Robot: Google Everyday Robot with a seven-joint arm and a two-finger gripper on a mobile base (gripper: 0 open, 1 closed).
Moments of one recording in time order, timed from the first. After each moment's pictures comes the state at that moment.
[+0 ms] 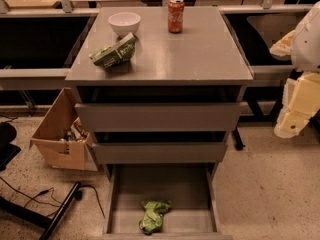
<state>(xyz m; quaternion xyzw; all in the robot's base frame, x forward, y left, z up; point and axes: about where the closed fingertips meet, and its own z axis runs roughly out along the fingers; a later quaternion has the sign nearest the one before) 0.438 -0.217 0.976 -0.60 0.78 -0.03 0.16</state>
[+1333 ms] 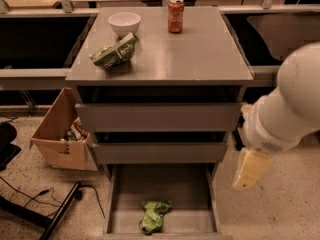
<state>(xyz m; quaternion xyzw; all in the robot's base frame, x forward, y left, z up) 0.428 -0.194 0.831 -0.59 0.79 -0.06 0.16</state>
